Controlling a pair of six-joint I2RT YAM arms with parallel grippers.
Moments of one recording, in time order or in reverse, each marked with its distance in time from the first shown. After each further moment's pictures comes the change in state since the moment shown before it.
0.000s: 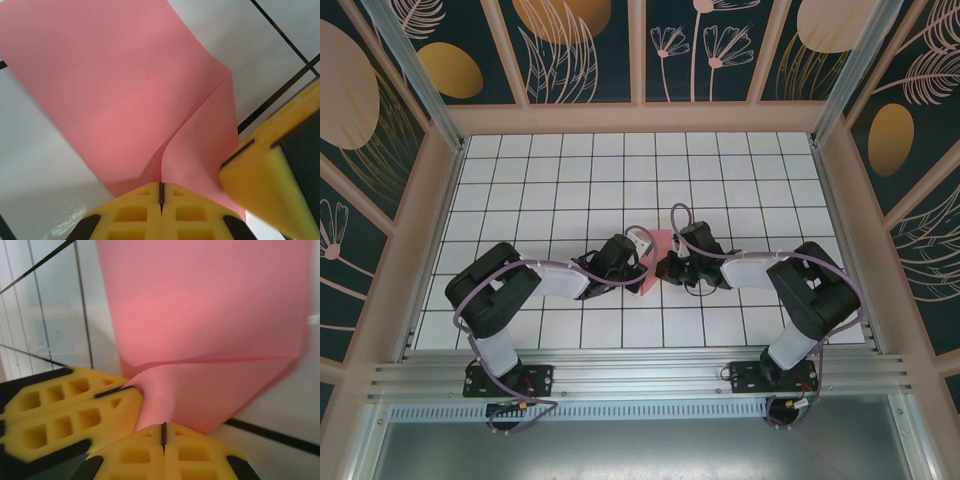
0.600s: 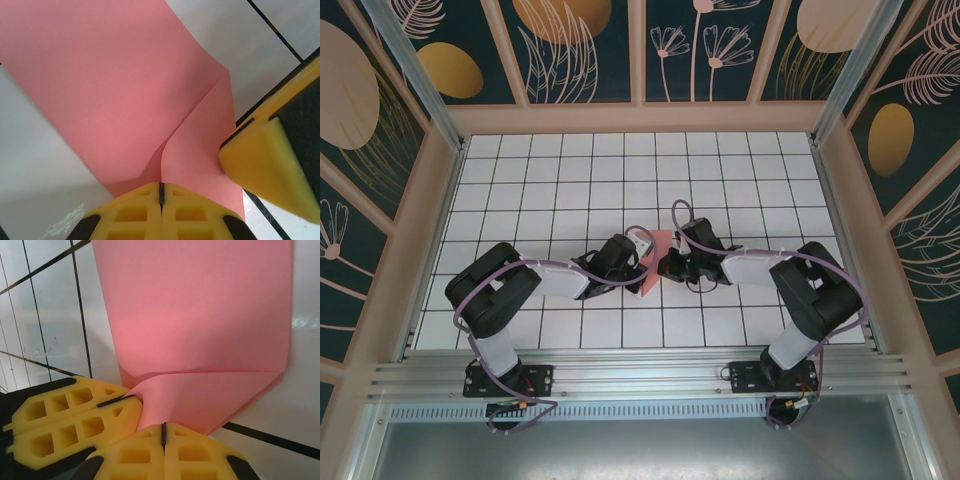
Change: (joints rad) left arm 0.000 -0.001 -0.001 0.000 0.016 0.000; right arm -0.025 0.002 0.033 -0.069 0.018 -0.028
